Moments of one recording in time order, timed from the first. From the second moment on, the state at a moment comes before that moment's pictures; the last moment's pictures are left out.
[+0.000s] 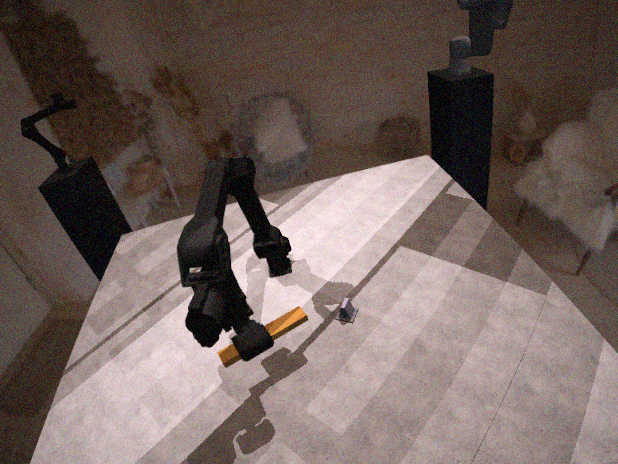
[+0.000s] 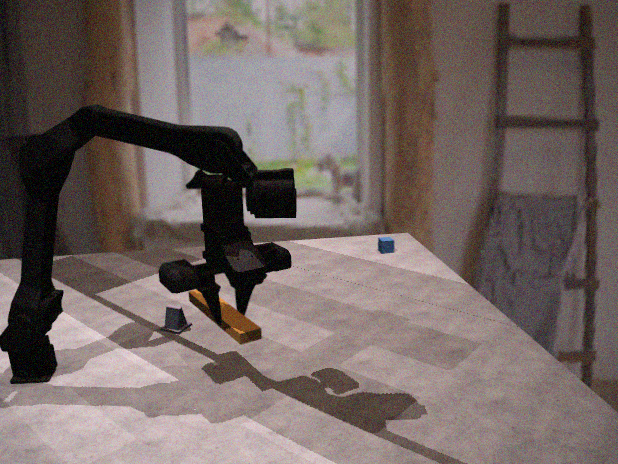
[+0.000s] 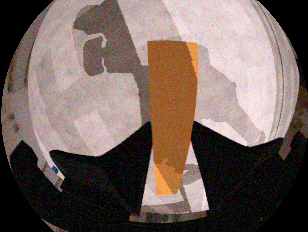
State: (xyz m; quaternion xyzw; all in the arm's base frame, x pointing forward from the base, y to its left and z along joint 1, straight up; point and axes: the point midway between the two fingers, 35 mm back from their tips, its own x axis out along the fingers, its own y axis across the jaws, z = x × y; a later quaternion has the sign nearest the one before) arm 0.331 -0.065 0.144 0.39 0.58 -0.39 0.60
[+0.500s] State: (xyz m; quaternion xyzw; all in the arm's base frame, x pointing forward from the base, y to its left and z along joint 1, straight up) arm 0.319 -0.006 0.145 0.47 0.53 -0.46 0.54
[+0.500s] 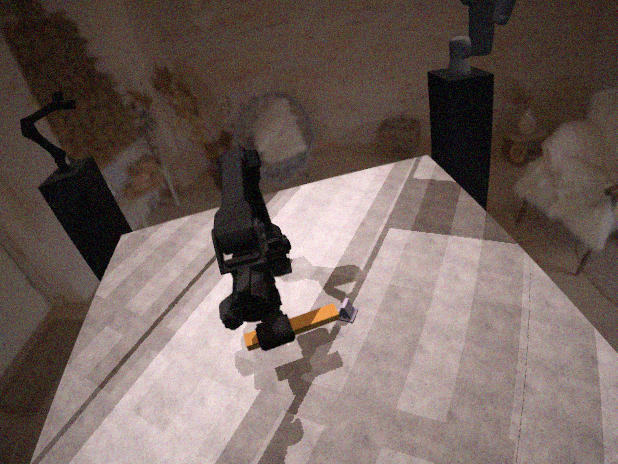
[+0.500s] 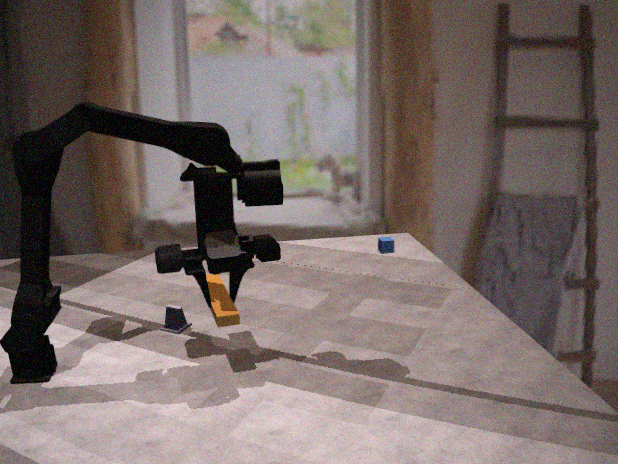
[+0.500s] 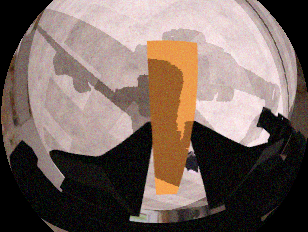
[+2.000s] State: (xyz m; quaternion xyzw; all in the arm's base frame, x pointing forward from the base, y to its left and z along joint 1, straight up) arm 0.219 0.118 0.140 0.62 0.34 -0.61 0.35
